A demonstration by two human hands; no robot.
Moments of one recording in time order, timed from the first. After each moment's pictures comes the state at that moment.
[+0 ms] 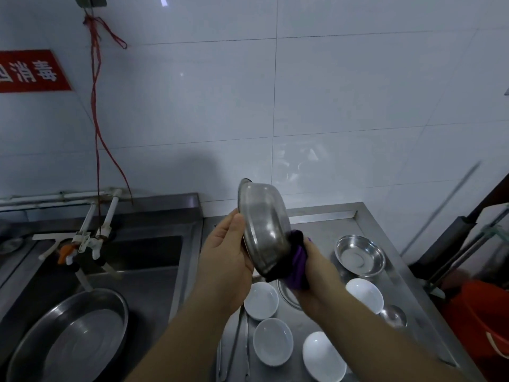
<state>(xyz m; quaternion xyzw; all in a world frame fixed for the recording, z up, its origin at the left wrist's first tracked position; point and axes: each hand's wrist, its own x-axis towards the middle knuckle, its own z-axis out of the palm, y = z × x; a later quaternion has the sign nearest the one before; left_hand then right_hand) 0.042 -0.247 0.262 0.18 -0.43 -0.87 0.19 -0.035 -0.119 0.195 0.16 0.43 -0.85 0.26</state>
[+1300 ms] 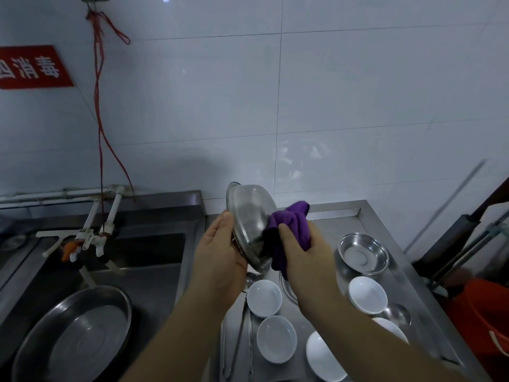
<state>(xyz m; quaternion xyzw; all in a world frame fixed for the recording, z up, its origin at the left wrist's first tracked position) 0.038 -0.268 0.250 0.22 -0.35 -0.89 0.20 -0.008 -0.135 0.224 -0.05 0.68 -0.73 0.03</state>
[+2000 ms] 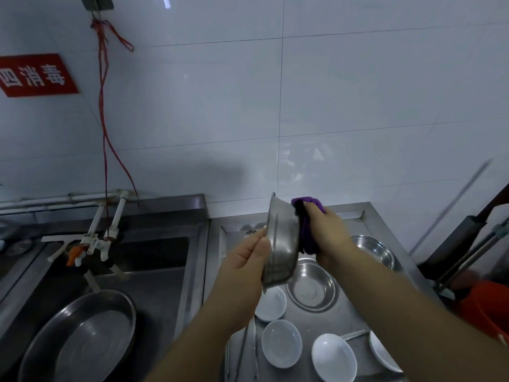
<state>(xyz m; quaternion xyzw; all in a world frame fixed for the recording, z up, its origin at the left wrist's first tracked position) 0.059 -0.251 0.244 0.08 -0.64 -0.76 0.11 -0.090 -0.128 0.236 0.07 0.65 -0.73 0.17</state>
